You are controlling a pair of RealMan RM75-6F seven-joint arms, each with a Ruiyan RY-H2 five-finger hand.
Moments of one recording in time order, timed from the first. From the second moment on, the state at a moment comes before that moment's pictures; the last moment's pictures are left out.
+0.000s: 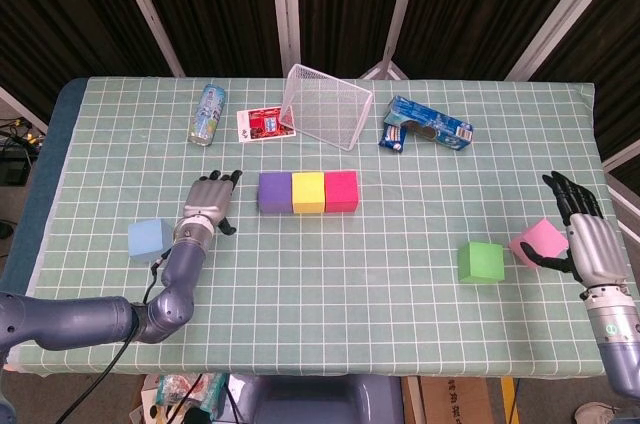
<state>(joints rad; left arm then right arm) -1.11 -1.55 -0.22 -1.52 0.12 1.01 0.84 0.27 -1.01 0.20 -1.70 -1.29 1.24 0.22</state>
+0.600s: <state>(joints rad) -1.12 -1.58 -0.21 -1.49 0.08 1.01 0.87 0.27 -1.01 0.20 -1.69 -1.29 1.24 0.23</state>
